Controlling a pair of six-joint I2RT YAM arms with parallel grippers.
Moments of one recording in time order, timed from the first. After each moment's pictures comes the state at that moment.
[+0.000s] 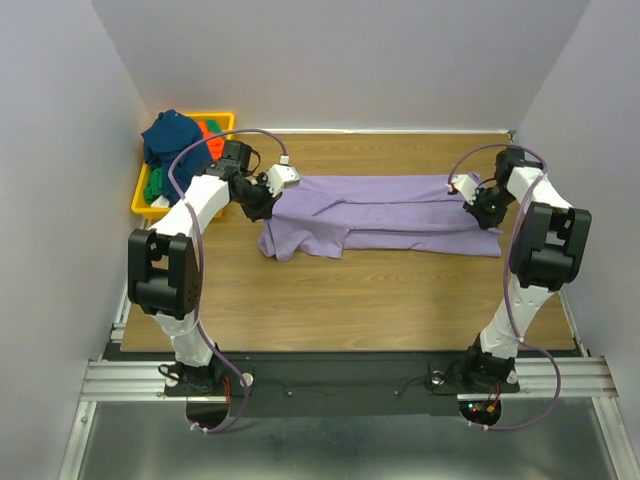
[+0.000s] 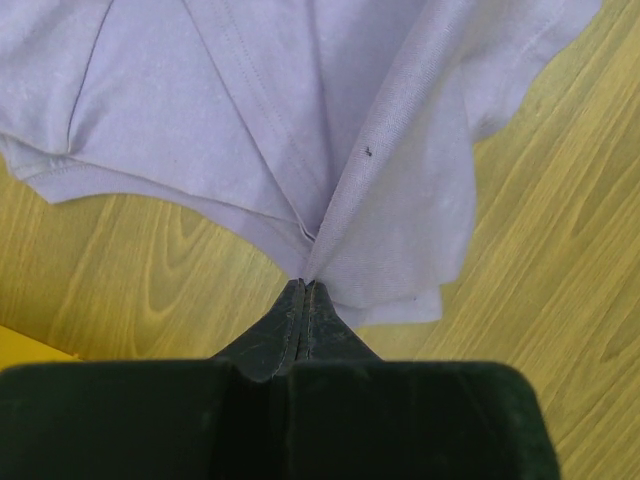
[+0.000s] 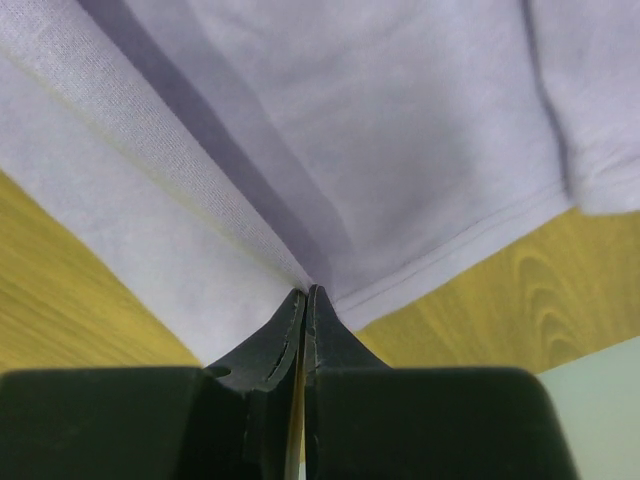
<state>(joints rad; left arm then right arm) -0.21 1.74 1.40 -0.75 0.46 0.80 -0.23 1.96 1.52 -0.95 -0.21 -1.26</state>
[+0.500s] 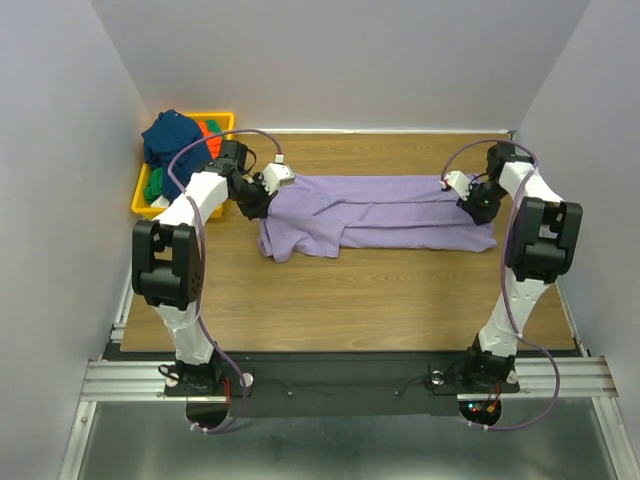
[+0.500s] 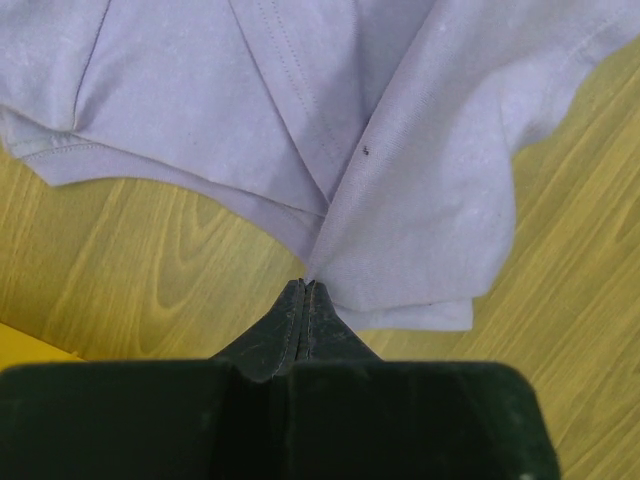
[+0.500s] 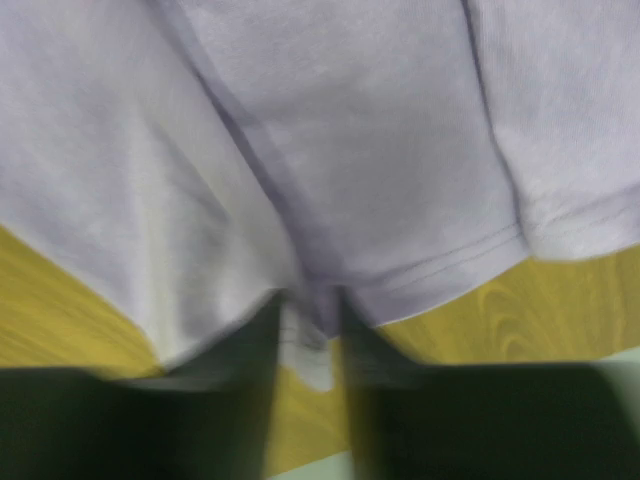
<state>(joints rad) -0.17 1.81 1.43 -0.74 0.46 0.80 -0.19 2.03 1.60 -0.95 -0.17 -1.26</state>
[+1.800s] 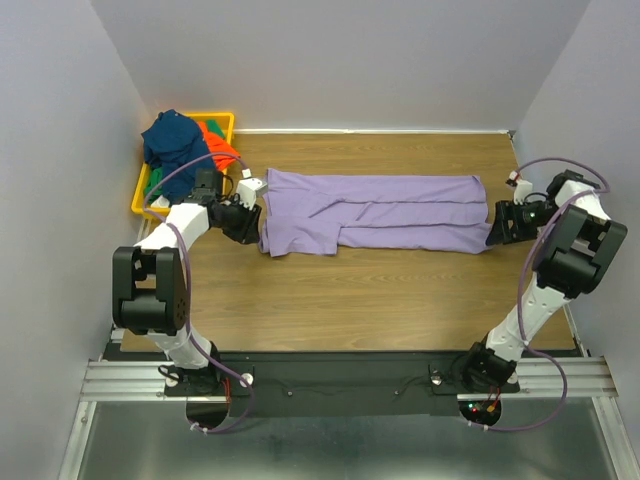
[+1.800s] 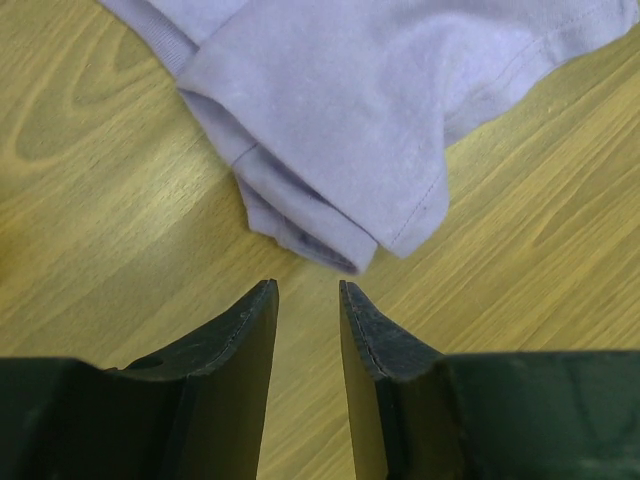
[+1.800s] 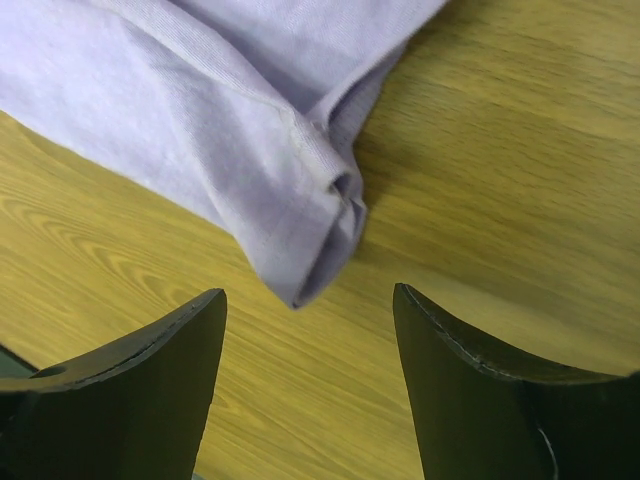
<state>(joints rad) -0.06 1.60 1.07 -0.53 0.52 0.45 -0.53 1.98 1.52 -1.05 -0.57 -0.72</state>
